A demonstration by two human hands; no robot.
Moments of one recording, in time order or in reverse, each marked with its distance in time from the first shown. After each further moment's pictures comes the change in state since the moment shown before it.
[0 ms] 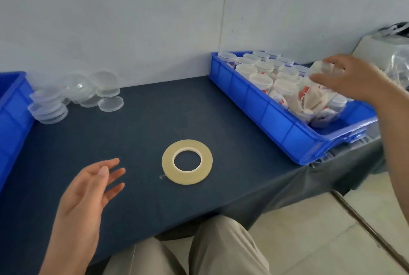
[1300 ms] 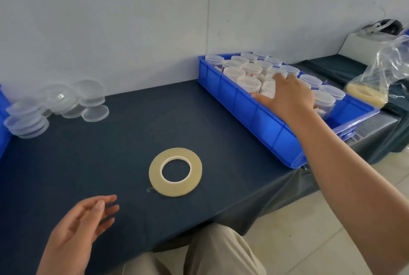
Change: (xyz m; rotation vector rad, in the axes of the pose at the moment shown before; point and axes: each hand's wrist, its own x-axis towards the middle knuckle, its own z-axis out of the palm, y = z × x) left_hand -0.005 -0.042 -0.010 0.123 -0.003 -0.152; right_hand 0.014 -0.031 0.100 -0.369 0.091 -0.009
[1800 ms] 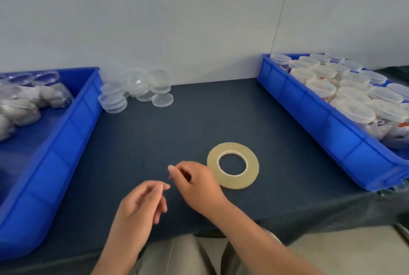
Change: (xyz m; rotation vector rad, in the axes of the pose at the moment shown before) left_hand -0.022 0.015 -0.017 0.242 0.013 0.007; right_hand -0.255 -0.258 0.054 1.066 -0.551 -0.550
